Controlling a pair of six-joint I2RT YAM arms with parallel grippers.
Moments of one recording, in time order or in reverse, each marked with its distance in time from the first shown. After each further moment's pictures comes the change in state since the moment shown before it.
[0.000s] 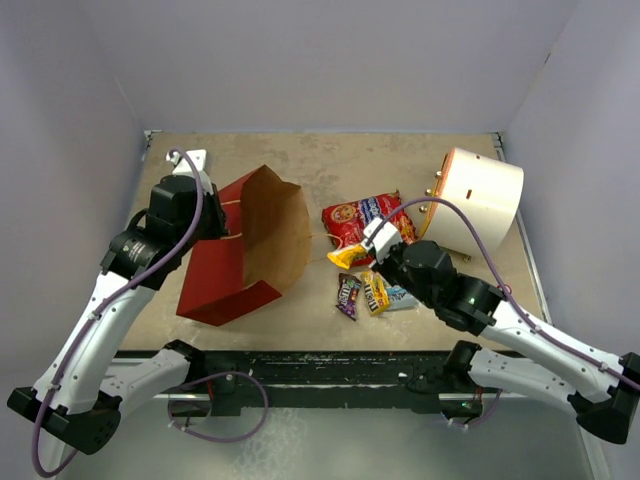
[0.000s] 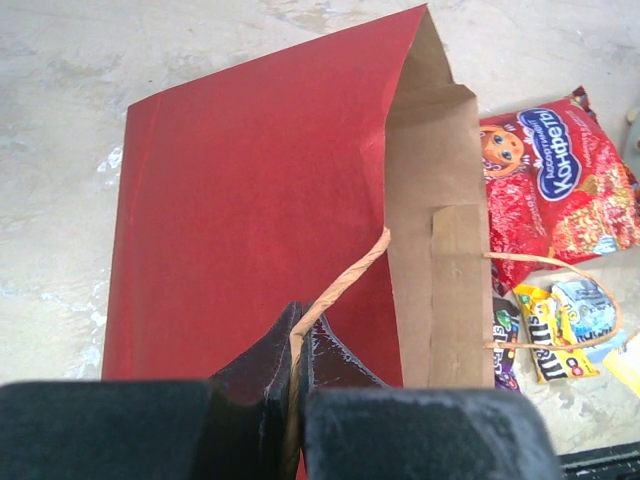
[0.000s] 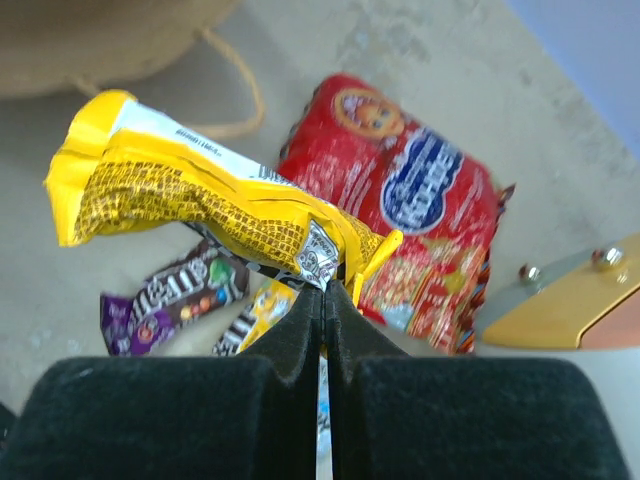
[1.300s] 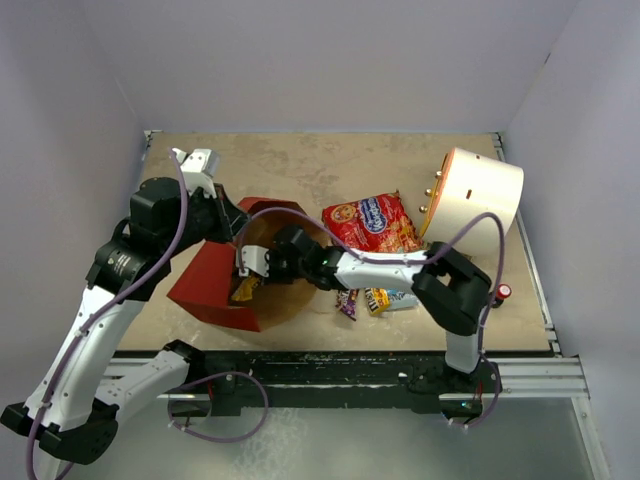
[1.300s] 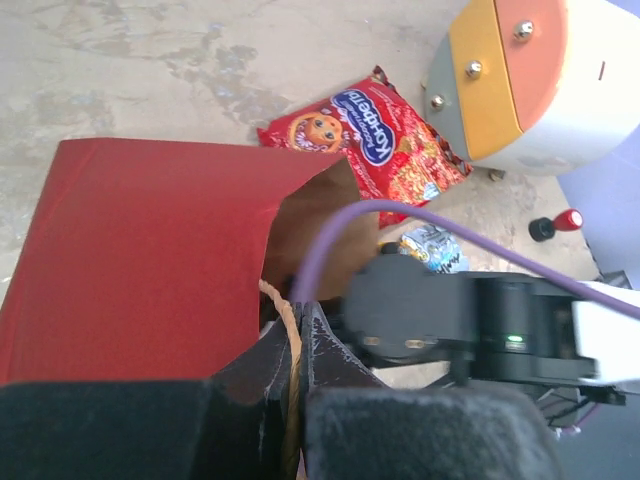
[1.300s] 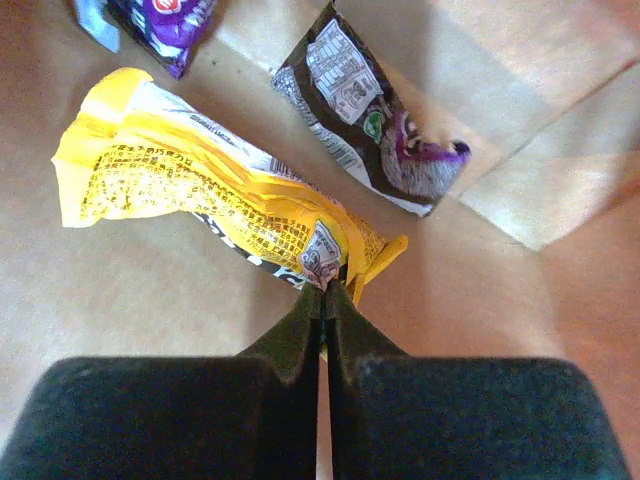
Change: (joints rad) left arm 0.000 -0.056 0.021 0.073 0.361 -0.003; right arm 0.123 1.064 0.433 0.381 -0.508 -0.324
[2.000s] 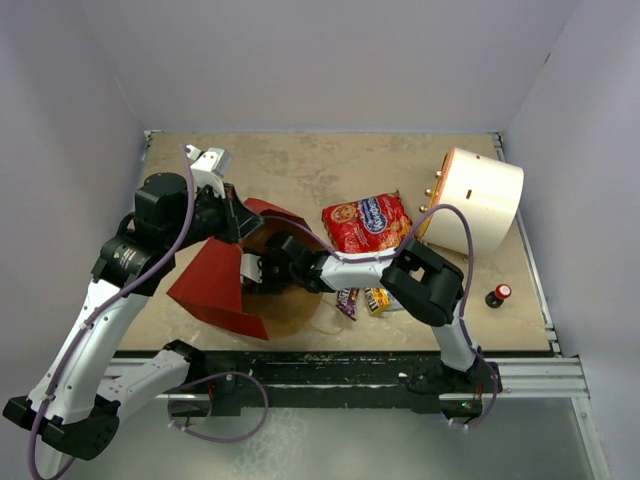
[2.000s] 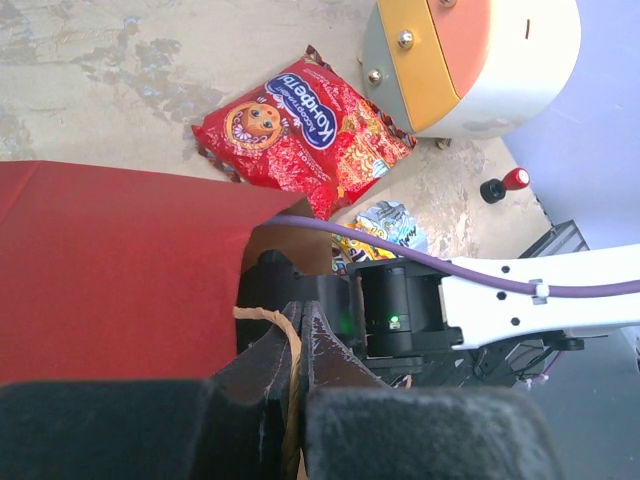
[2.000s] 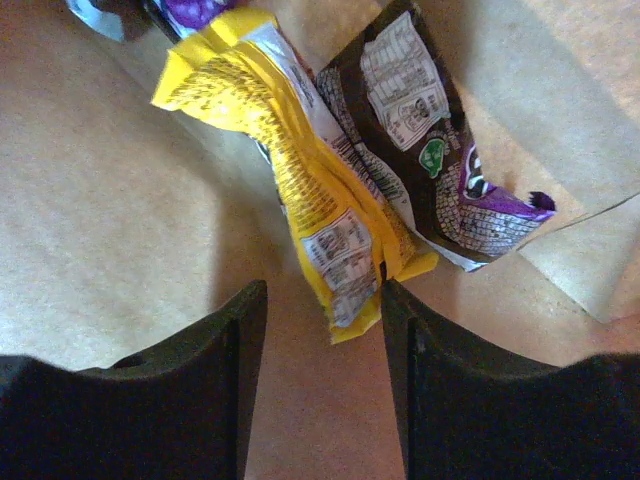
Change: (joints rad) left arm 0.000 0.021 0.000 0.039 0.144 0.023; right arm 0.000 0.106 0.021 0.103 -0.071 -0.024
